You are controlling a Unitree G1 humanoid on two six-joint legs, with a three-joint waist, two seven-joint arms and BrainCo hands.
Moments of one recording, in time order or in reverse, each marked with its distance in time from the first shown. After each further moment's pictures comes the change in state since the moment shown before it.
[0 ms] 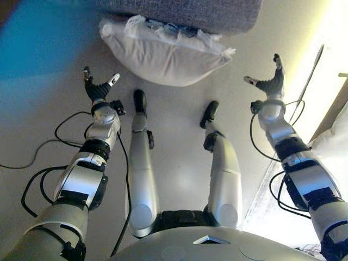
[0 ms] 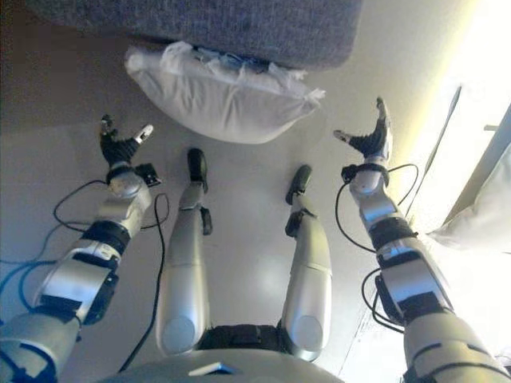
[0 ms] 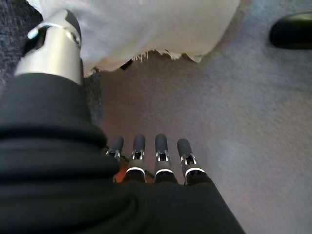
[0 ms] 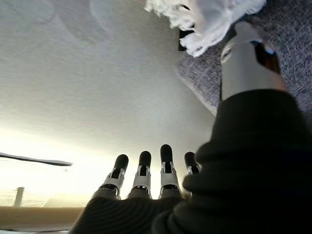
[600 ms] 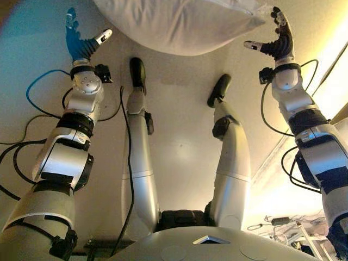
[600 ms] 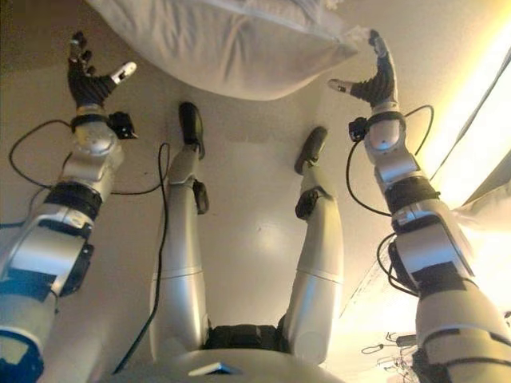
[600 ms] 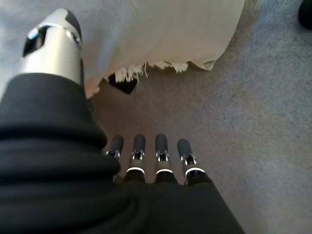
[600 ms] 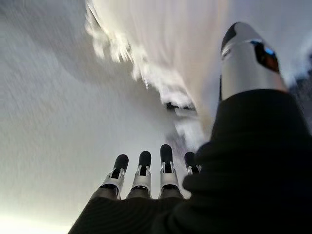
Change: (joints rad) left arm -0.211 0.162 -0.098 0.002 0.038 -0.037 -0.120; right arm -0.203 -0.092 0.116 0.042 0.128 -0.115 0.314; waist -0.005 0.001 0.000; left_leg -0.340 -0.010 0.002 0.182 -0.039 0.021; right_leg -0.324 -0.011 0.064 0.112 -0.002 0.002
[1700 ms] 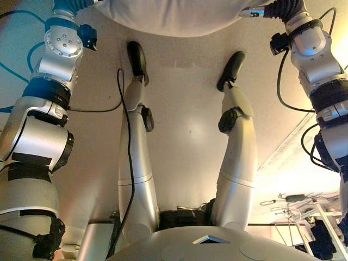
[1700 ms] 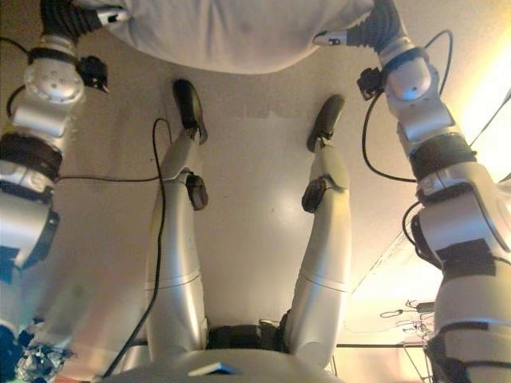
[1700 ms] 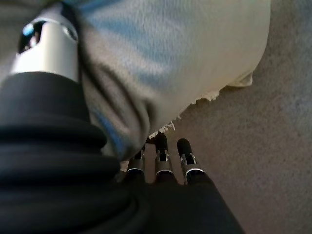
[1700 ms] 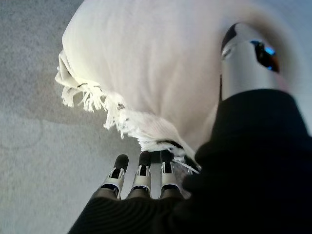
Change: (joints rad) left arm -0.270 0.126 -0.178 0.035 0.018 0.017 -0.183; right arm -0.239 -0.108 0.152 -0.031 0.111 -0.066 0.260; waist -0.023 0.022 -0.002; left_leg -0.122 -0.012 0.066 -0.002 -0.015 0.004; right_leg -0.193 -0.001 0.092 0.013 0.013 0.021
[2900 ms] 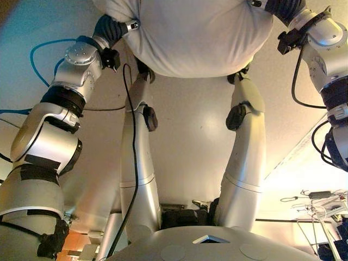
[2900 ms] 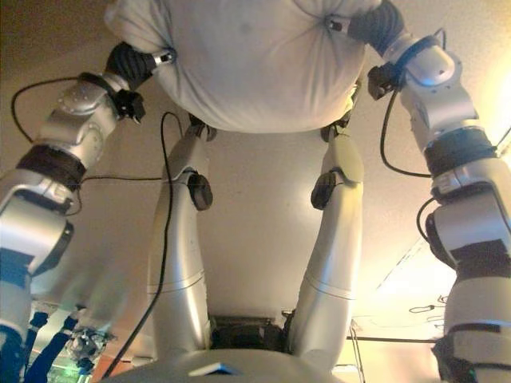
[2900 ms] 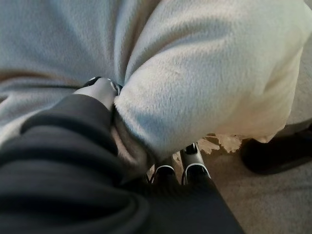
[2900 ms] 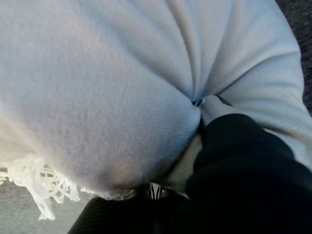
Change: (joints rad) left arm 0.122 -0.049 -0.055 -0.103 -0.432 0.151 -0.476; right arm 0.023 -0.067 -0.007 -0.103 0.269 0.134 0.272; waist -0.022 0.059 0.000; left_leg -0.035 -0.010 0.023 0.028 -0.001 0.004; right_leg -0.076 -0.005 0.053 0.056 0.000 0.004
